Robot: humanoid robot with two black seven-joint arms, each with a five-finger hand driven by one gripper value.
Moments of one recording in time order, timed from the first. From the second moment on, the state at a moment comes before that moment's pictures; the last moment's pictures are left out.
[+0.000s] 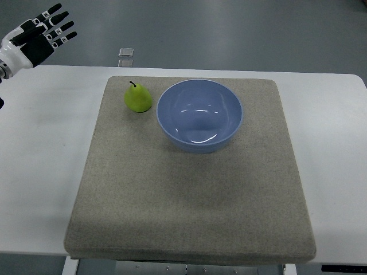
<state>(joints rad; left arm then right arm) -0.94 0.55 -0.67 -0.50 -0.16 -0.58 0.02 0.00 0.00 0.10 0.12 -0.01 0.07 0.19</state>
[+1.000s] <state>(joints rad) -0.98 0.57 -0.66 -0.57 0.49 -0.61 -0.11 0.00 0.00 0.10 0.12 -0.01 0.07 0.19</state>
